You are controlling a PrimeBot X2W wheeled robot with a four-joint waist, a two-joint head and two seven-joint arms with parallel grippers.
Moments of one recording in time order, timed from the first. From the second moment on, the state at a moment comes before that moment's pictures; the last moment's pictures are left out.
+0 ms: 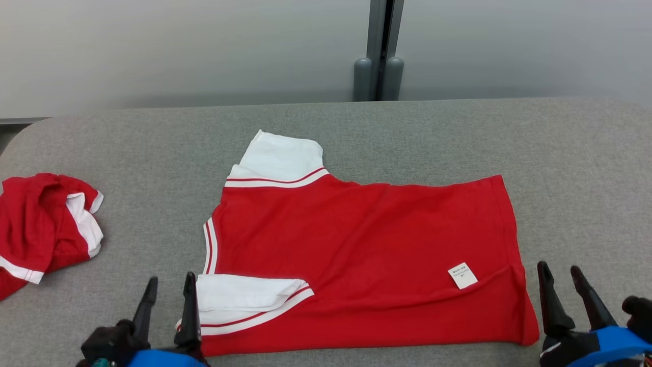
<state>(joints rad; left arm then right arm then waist) 0.04 0.12 -0.11 0.31 -0.38 -0.09 -0.26 0.05 -0.12 -0.10 0.18 0.42 0.13 -0.07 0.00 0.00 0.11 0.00</state>
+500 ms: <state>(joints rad) -0.11 0.12 -0.02 0.17 -0.24 -0.11 -0.26 -0.13 -0.09 0.00 0.15 0.28 0.13 -0.21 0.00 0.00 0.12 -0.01</state>
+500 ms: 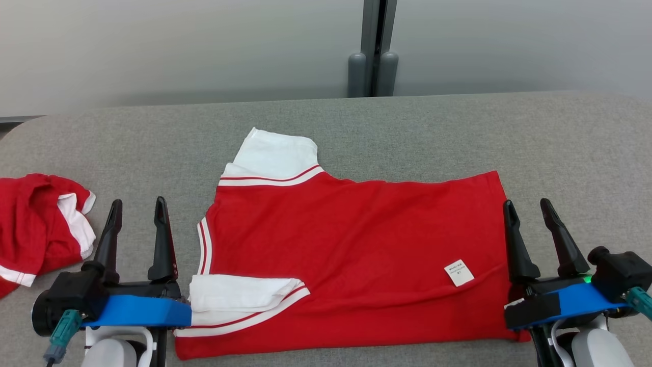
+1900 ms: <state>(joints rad) -0.70 0.32 -0.15 0.44 -0.24 -0.13 -0.11 -0.56 -0.14 0.03 0.36 0.17 0.13 -0.08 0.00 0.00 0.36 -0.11</state>
